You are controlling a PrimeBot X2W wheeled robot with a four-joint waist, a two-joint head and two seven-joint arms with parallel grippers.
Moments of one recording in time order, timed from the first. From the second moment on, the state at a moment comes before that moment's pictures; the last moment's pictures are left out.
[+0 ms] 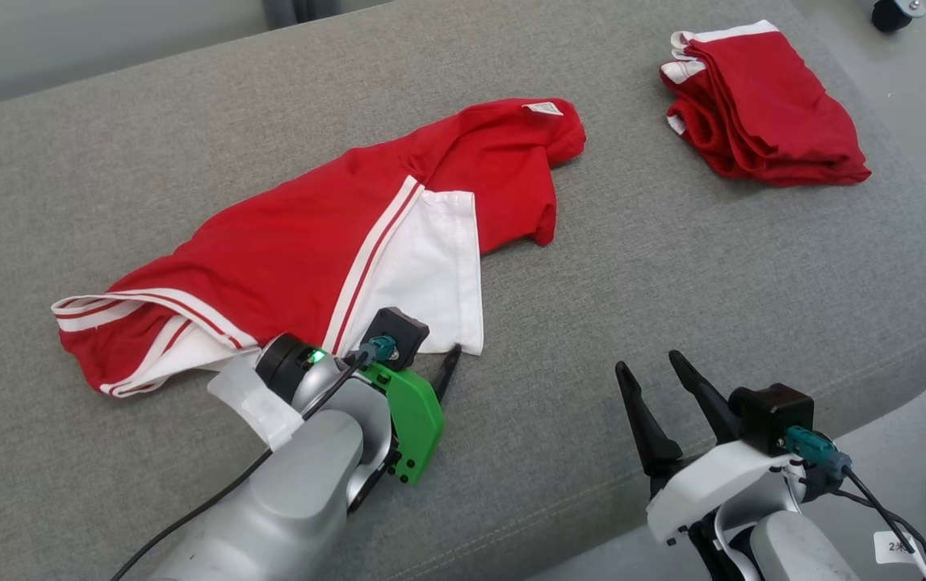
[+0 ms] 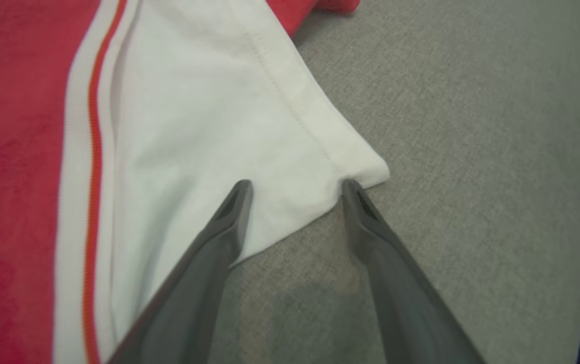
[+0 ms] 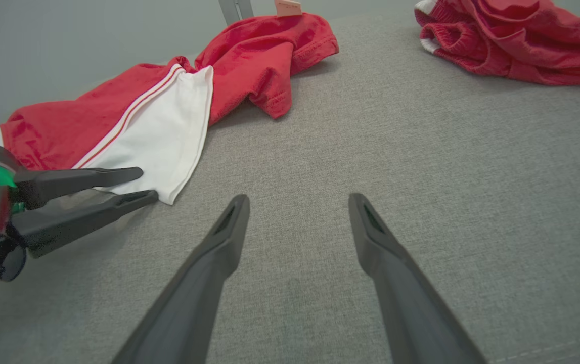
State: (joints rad) left arm -0.73 0.05 -0.96 0.98 -0.54 -0.07 -0.12; right arm -0.13 -0.05 0.20 0.25 0.26 0.13 -0.13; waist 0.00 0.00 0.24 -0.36
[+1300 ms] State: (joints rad) left arm -0.43 0.41 -0.78 0.48 -0.70 0.20 -0.20; right arm -0.03 -0.05 0.19 0.25 0.24 0.13 -0.08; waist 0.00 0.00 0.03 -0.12
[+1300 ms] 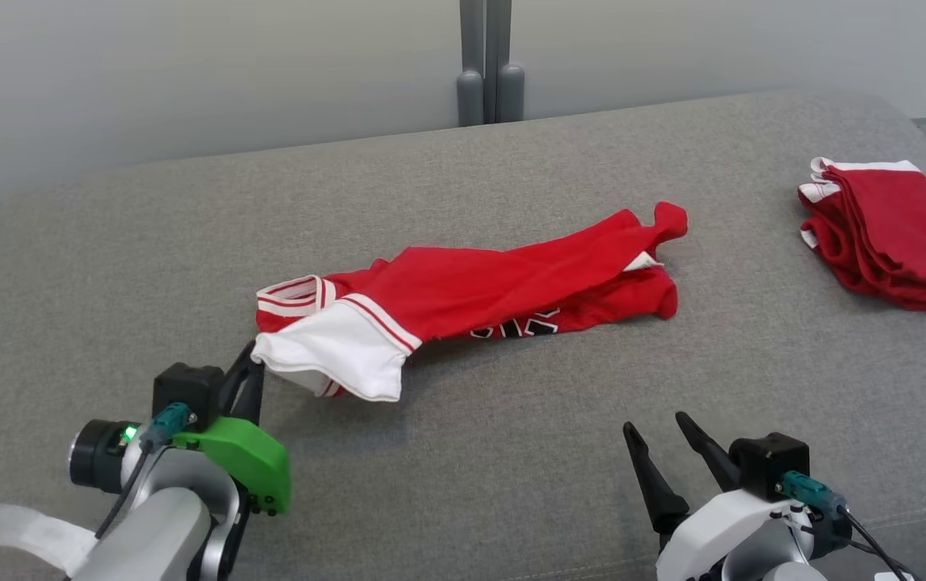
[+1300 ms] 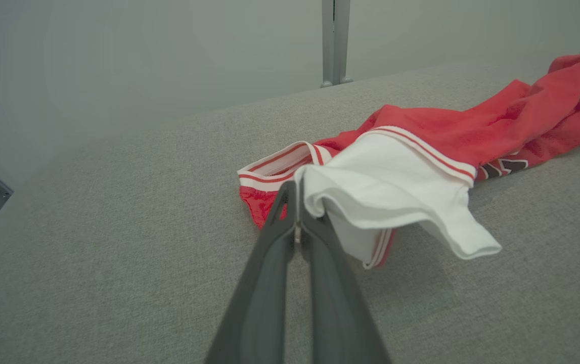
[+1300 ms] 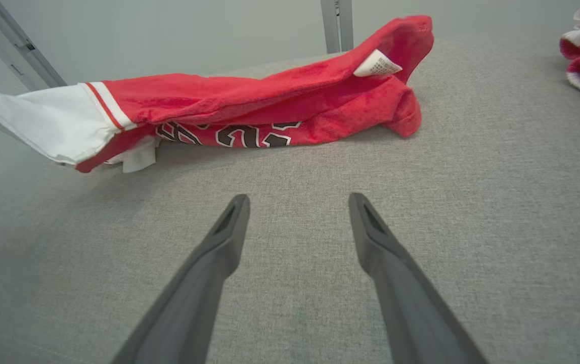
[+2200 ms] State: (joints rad) left arm -0.22 0.48 -0.74 0.36 -0.77 0.38 -0.16; right arm -0.03 -0.05 0.19 0.24 0.24 0.13 -0.08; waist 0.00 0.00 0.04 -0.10
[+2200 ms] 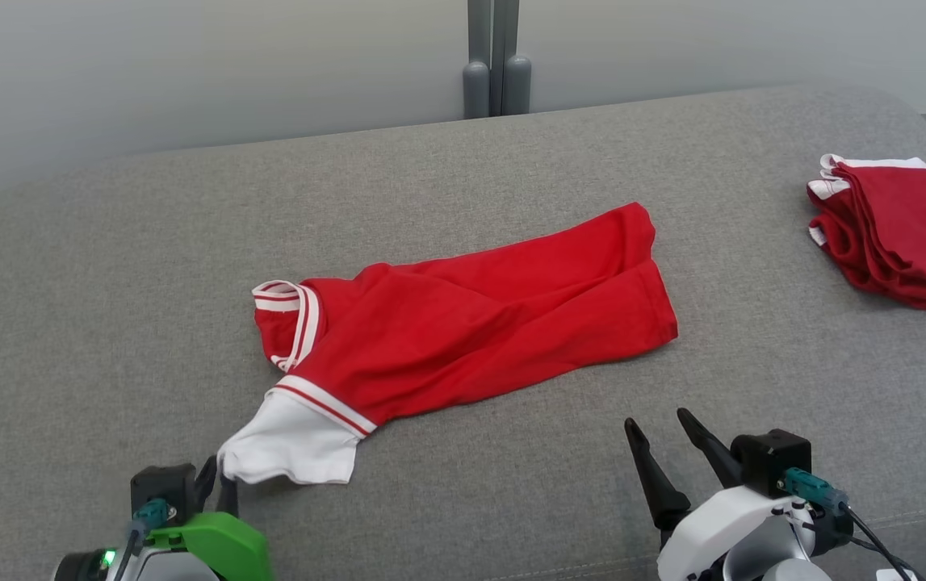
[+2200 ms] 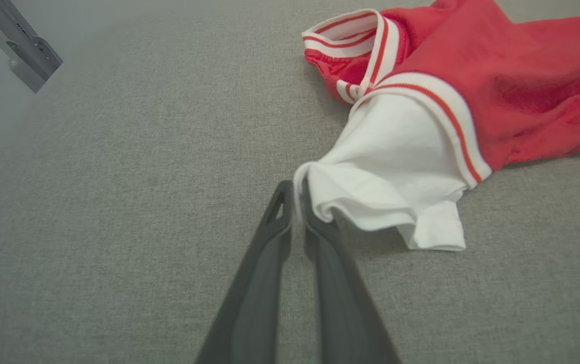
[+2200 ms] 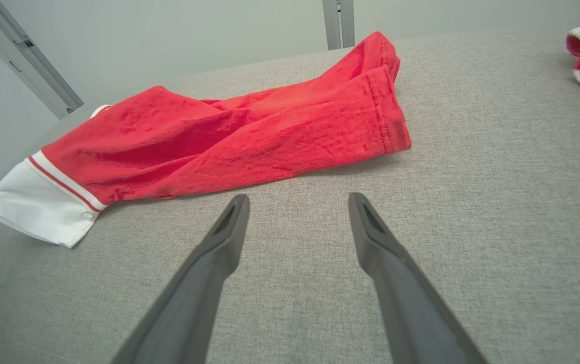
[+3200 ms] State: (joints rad) left arm 0.09 0.17 -0.15 0.07 -0.56 0.12 -0.26; right arm -0.01 -0.05 0.13 0.24 0.24 0.13 -0.07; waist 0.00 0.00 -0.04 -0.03
